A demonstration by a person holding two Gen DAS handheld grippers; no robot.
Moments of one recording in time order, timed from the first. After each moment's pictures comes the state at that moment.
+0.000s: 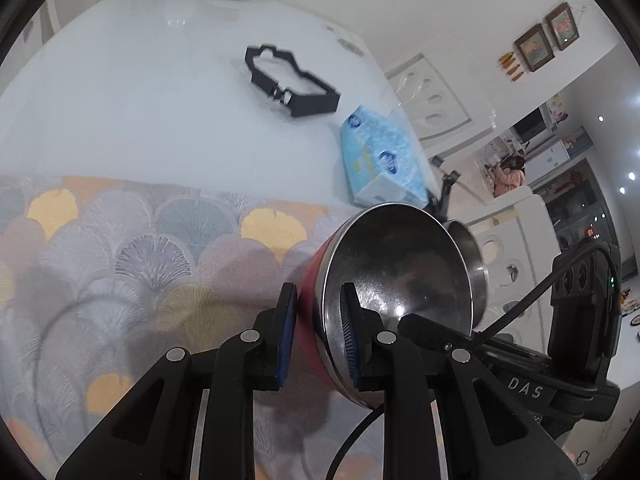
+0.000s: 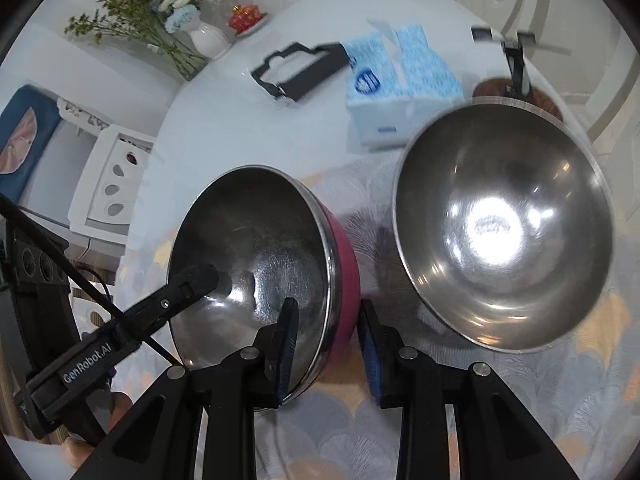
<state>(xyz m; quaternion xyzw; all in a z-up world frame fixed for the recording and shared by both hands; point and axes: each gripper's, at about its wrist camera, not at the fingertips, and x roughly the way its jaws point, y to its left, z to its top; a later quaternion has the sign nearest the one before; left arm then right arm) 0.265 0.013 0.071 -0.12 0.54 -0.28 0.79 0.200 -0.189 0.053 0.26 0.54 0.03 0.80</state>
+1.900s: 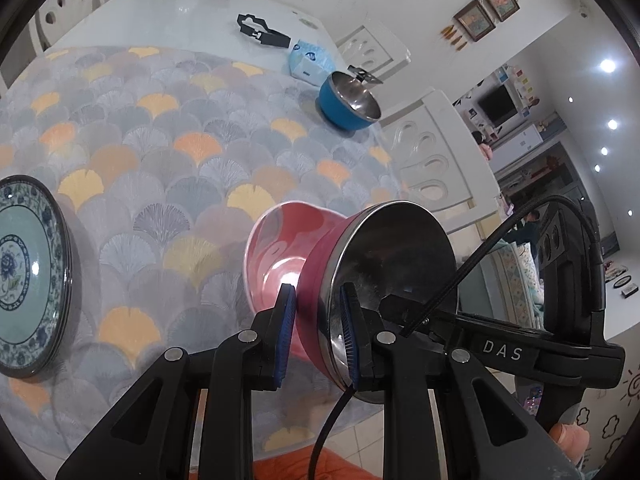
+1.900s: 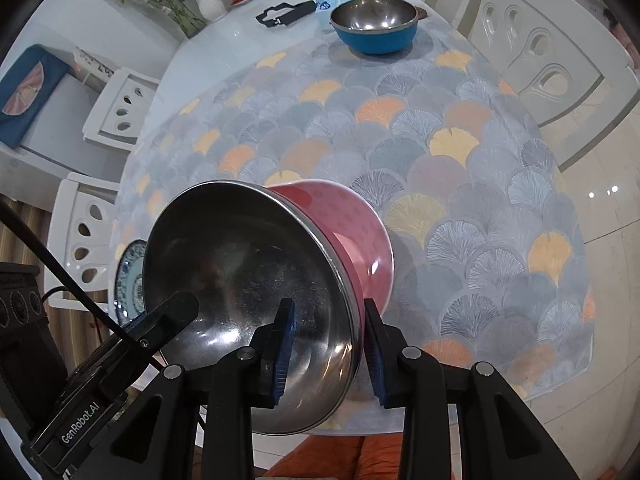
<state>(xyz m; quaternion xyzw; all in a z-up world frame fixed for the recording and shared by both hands) -0.036 0.085 0.104 -0.12 0.53 -0.31 0.78 -0.099 -0.103 0.101 0.24 0.58 -0.03 0.78</state>
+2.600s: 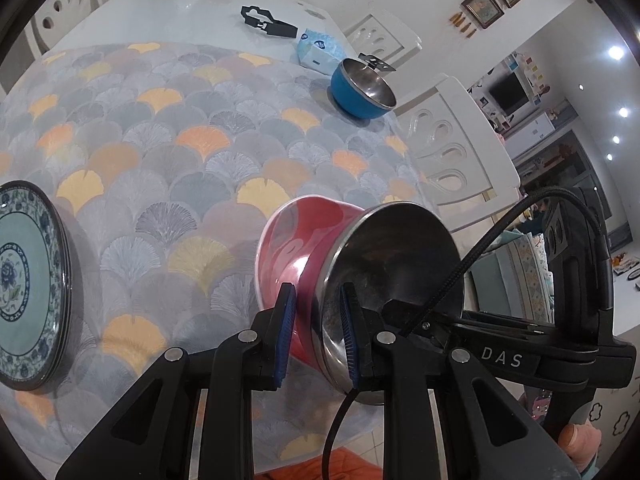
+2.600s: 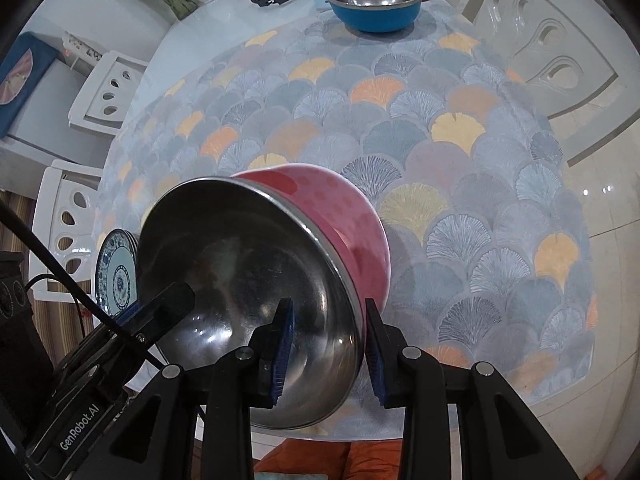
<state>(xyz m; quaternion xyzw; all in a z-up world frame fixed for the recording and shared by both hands) -0.031 0.079 0.093 -0.10 0.54 -0.30 0.78 -0.087 -0.102 0.079 0.23 0.61 -0.03 0.76</state>
